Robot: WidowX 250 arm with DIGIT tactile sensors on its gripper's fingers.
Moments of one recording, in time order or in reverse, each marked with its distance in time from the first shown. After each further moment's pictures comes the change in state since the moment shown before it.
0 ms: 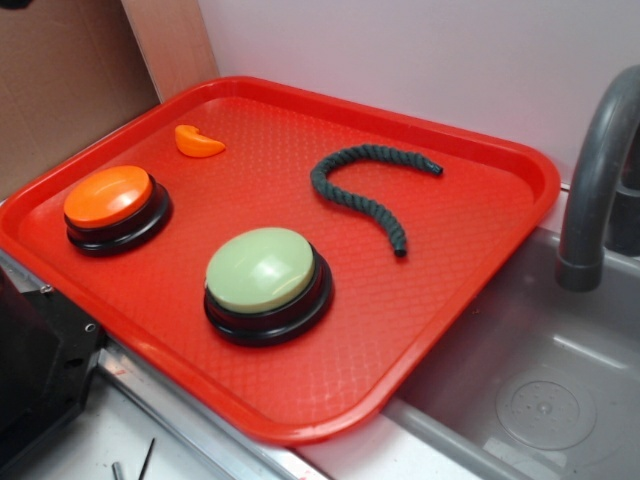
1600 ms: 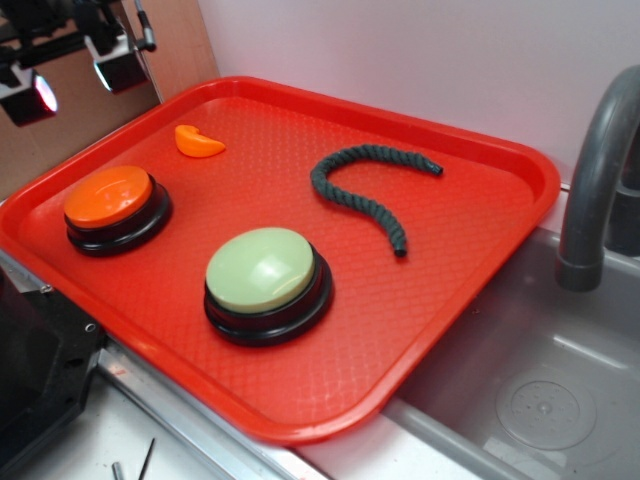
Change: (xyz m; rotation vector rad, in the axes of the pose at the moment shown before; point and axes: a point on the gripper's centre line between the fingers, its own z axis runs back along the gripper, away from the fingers) arm 0.063 0.118 -0.133 0.086 -0.108 1.059
